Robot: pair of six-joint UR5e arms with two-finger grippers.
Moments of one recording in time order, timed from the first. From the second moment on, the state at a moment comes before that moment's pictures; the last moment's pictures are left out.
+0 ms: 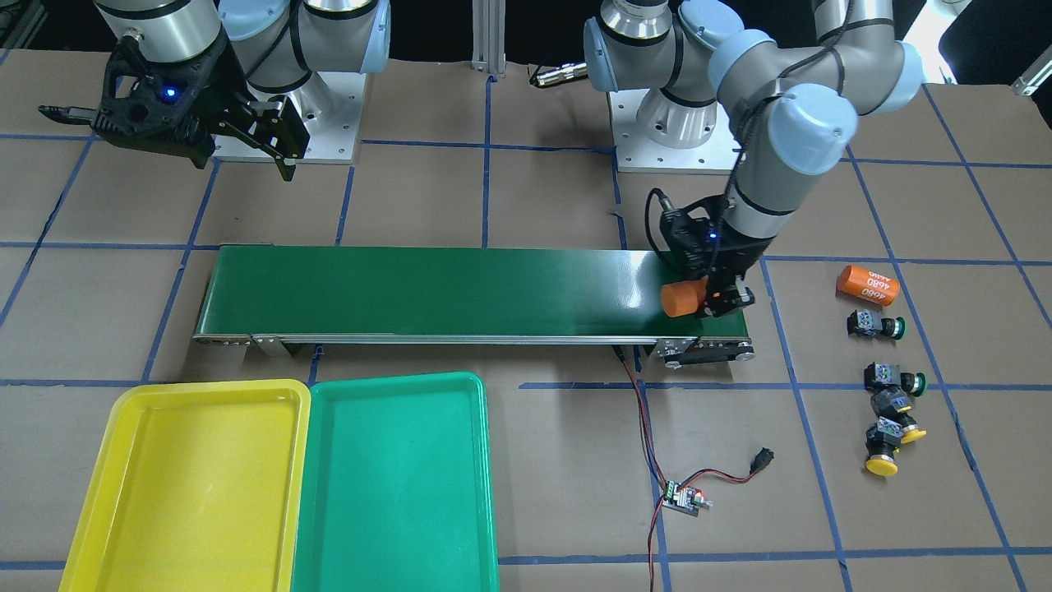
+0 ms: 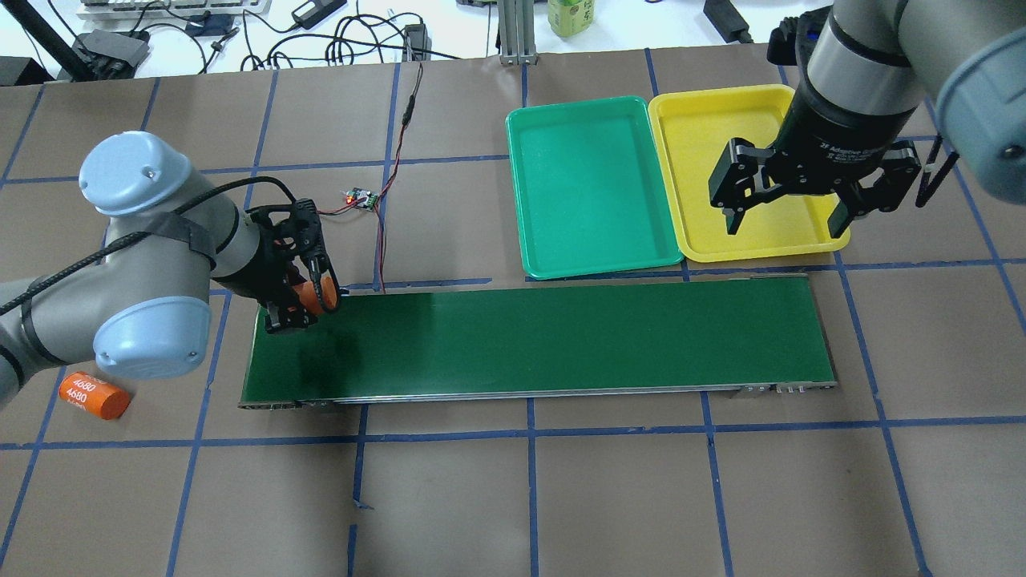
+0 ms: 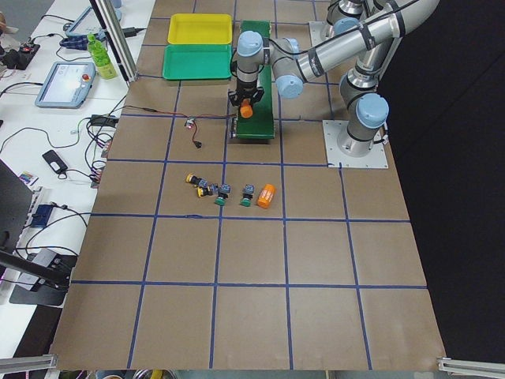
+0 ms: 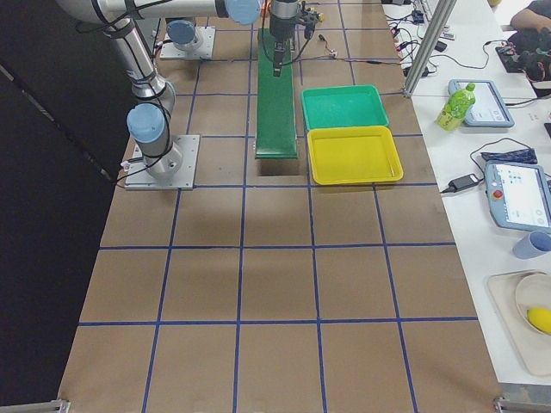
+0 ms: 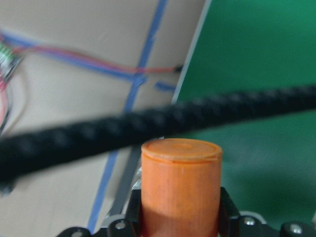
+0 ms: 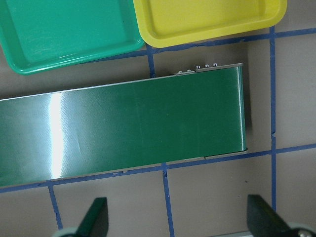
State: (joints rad) left arm -1.45 -1.59 -2.13 -0.94 1.51 1.43; right arm 1.57 -1.65 1.63 -1.47 -1.60 0.13
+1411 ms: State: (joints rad) left arm -0.90 -1.59 -2.07 -1.07 1.64 1.24; right arm 1.57 -1.65 1.63 -1.47 -1.61 0.13
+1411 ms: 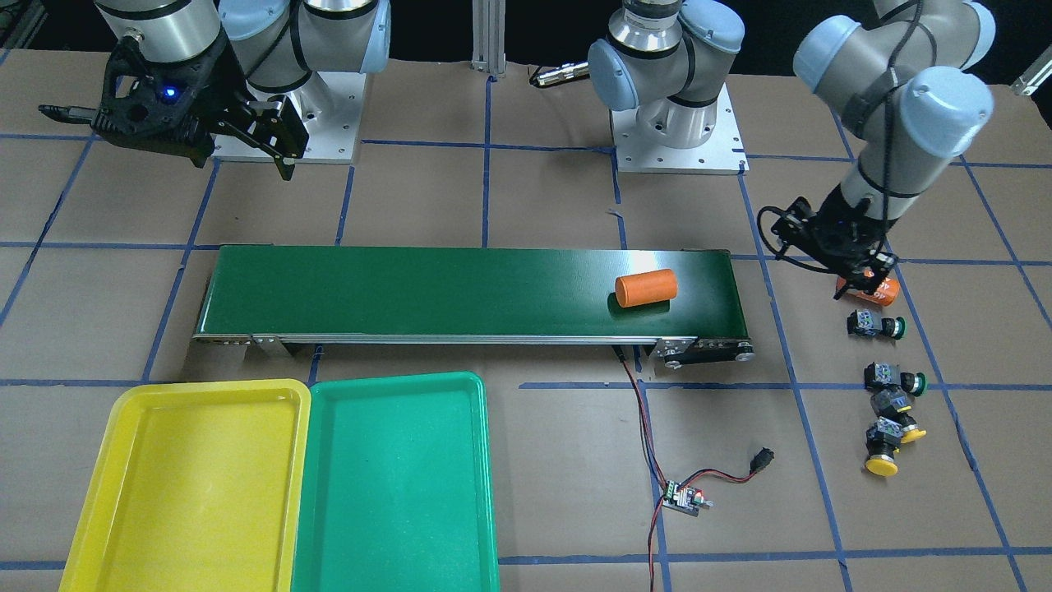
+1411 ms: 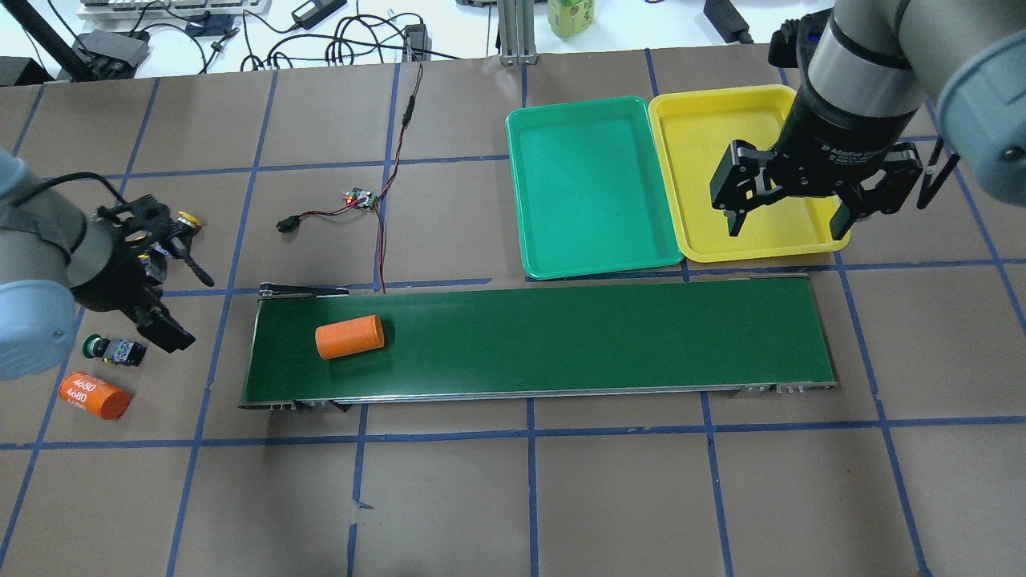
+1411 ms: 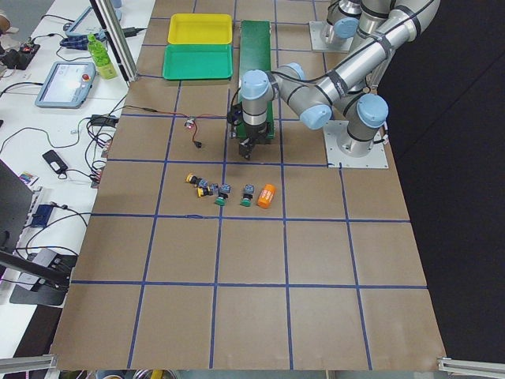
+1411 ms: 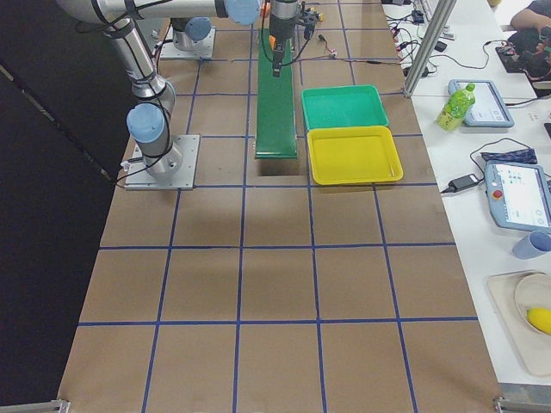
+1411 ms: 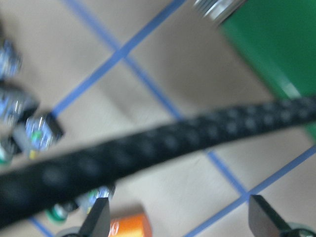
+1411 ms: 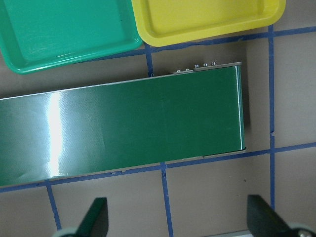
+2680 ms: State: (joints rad) left arm -0.68 -1.77 -2.10 -0.98 1.51 2.00; right arm 1.57 -1.65 1.63 -1.47 -1.61 0.13
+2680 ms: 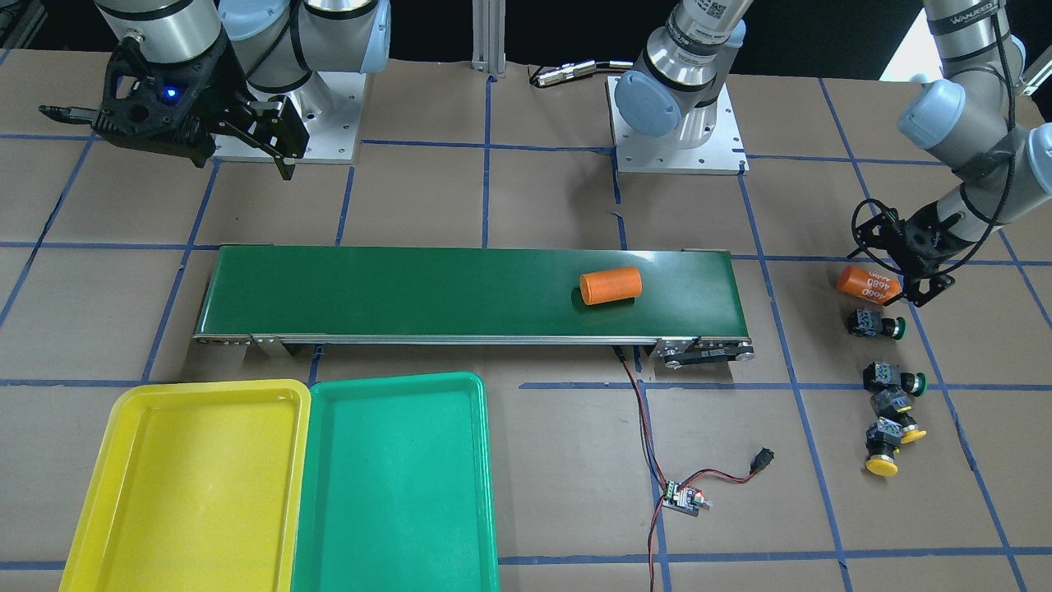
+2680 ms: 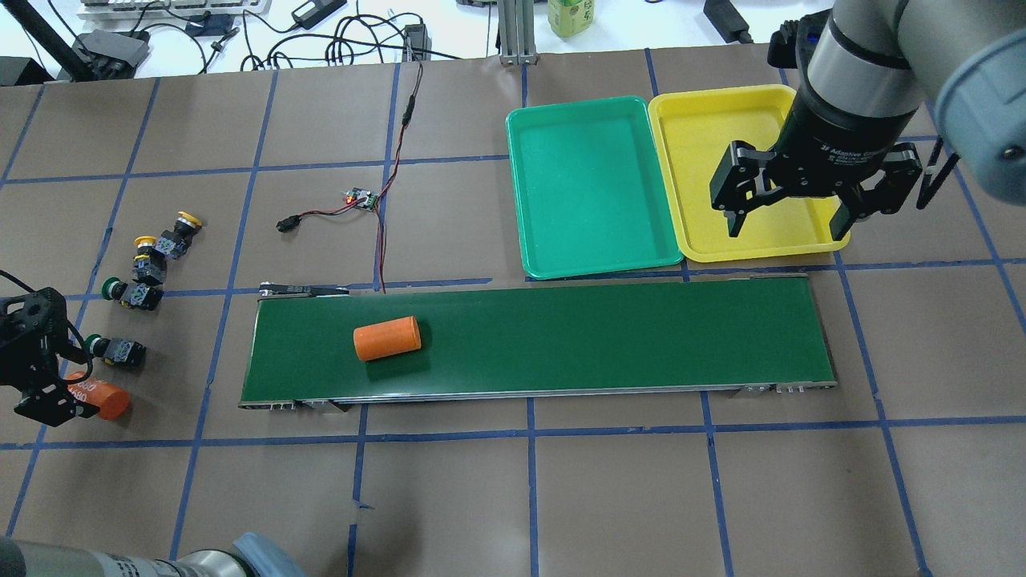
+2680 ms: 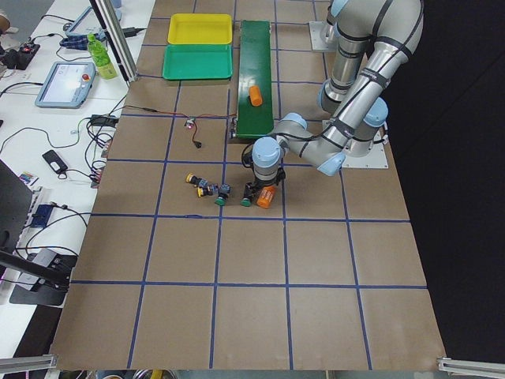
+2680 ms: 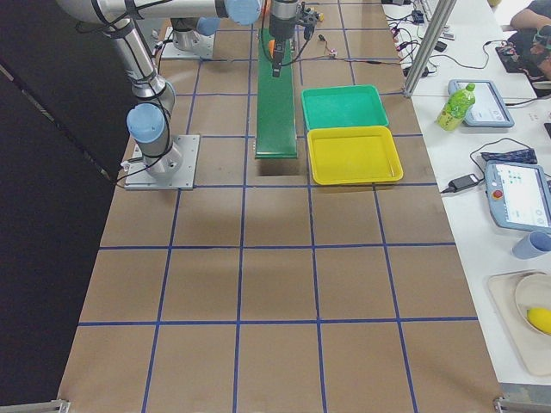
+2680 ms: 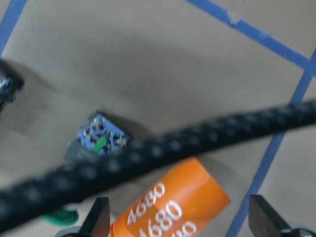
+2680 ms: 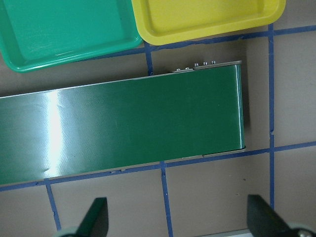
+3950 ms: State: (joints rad) left arm -0.65 -1.84 -2.11 -0.92 1.58 1.98; right arm 1.57 -1.65 1.63 -1.47 -1.61 0.13
